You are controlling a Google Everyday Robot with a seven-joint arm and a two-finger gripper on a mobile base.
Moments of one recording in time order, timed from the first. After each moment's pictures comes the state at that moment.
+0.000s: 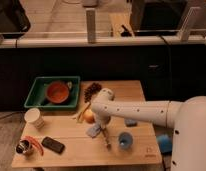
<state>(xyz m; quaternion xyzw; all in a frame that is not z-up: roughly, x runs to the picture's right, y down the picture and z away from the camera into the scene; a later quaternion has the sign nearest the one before) 0.002 0.205 0.850 -0.27 -0.14 -0.39 0.87</state>
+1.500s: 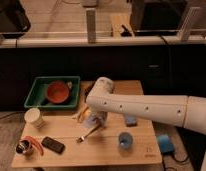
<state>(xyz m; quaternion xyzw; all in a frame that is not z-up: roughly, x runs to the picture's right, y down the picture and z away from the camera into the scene) -0.026 0.116 0.749 -0.17 -0.13 -0.41 0.88</state>
